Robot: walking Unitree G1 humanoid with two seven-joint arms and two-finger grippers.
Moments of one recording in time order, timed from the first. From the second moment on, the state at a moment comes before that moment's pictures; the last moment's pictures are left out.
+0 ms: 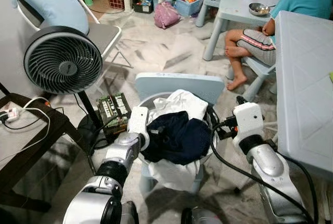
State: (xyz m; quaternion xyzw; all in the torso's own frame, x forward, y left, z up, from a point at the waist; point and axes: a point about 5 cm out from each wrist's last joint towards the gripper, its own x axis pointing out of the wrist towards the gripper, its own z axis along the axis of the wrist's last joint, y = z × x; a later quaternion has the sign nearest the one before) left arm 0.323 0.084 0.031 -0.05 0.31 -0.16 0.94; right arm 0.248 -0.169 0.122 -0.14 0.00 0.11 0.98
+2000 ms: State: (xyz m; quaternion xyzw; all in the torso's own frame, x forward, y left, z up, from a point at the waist) left arm 0.337 0.095 0.040 -0.05 0.25 -0.14 0.96; right arm 0.205 -0.183 0.141 -0.14 0.07 0.21 0.97
